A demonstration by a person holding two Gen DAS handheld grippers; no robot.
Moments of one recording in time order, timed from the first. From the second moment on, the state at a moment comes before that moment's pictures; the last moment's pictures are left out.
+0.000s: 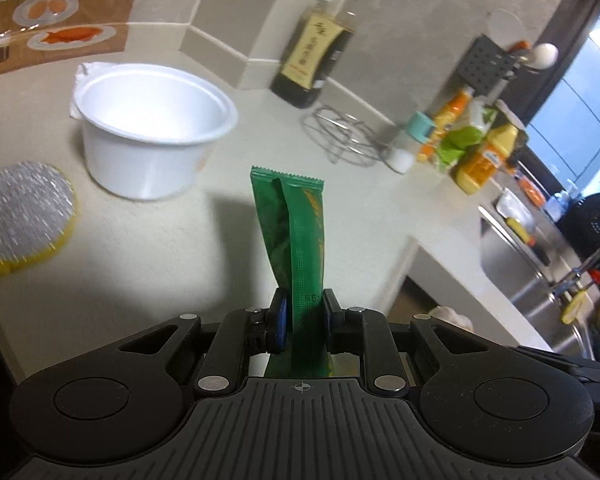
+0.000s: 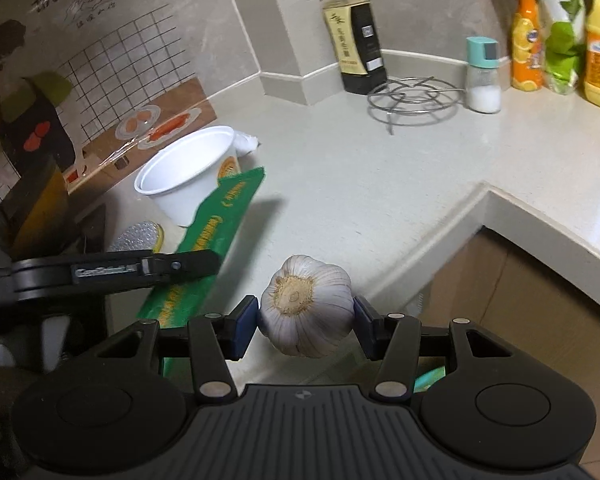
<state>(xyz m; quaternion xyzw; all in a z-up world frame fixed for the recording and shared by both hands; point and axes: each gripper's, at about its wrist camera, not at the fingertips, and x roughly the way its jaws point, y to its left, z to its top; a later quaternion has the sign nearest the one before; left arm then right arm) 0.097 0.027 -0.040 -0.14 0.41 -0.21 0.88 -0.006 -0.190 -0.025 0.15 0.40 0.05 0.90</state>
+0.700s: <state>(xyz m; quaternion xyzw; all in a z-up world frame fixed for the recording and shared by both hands) 0.001 -0.167 -0.331 -0.19 0.68 -0.20 0.68 -0.216 -0.399 -0.191 0.23 0.48 -0.14 0.83</state>
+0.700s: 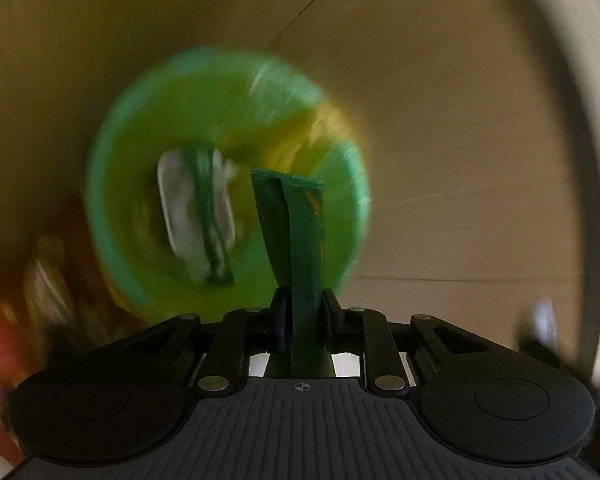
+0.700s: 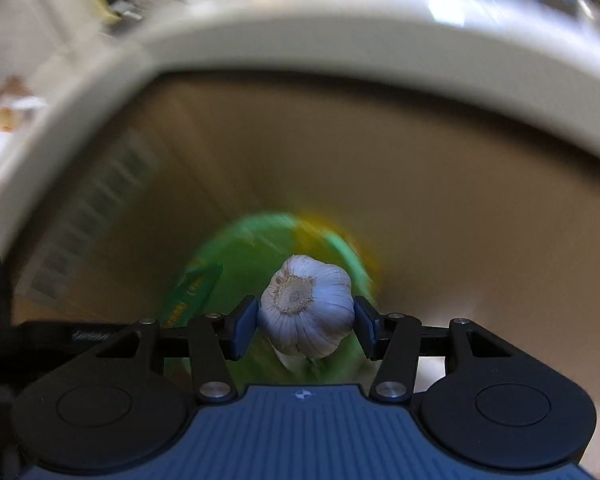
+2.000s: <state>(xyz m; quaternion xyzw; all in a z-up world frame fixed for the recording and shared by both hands) -0.008 -0.093 -0.390 -0.25 0.60 -0.11 0.75 -0.032 -0.326 -0.404 0.11 0.61 0.05 0.79</state>
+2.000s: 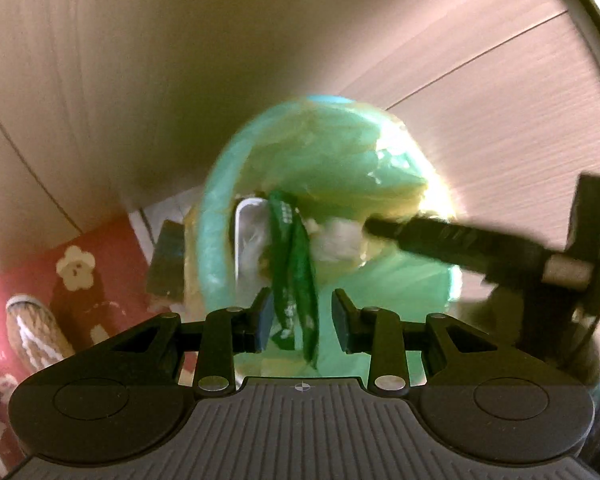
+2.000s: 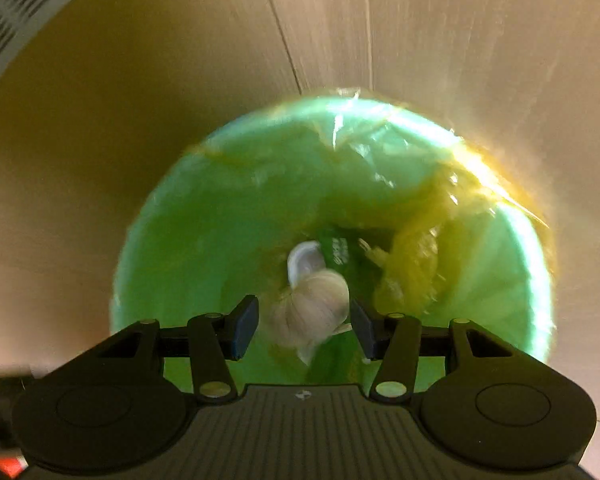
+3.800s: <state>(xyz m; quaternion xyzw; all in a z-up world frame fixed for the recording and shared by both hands) 0.099 0.116 -0.016 -0.25 0.35 -0.02 0.90 0.148 -0.105 -0.031 0.06 0.47 0.20 0.85</state>
